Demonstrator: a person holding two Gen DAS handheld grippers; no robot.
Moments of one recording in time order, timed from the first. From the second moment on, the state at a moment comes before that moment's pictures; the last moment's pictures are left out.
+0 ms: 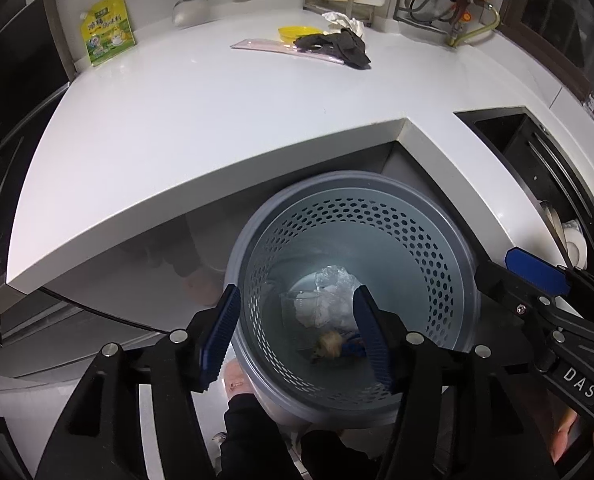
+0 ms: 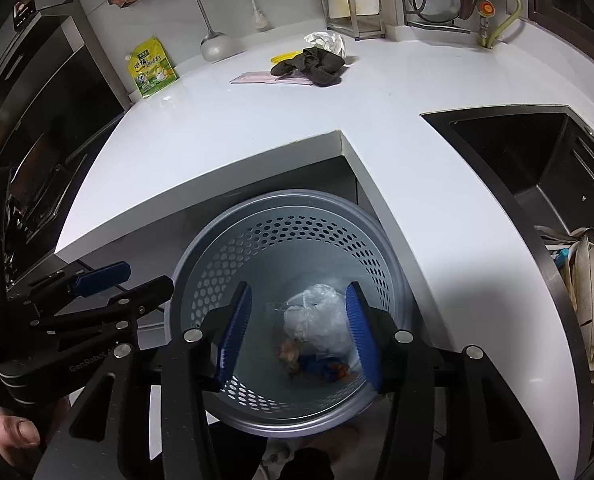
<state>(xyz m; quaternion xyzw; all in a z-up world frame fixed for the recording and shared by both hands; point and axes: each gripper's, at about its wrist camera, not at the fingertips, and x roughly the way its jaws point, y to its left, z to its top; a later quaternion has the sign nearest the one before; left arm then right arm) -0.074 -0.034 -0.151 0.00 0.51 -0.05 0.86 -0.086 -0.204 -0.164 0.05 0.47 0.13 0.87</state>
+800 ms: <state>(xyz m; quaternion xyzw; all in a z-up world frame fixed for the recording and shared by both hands) -0.056 0.002 -0.068 -0.01 0.43 0.00 0.90 -0.066 -0.215 -0.100 0.05 0.40 0.10 0.91</state>
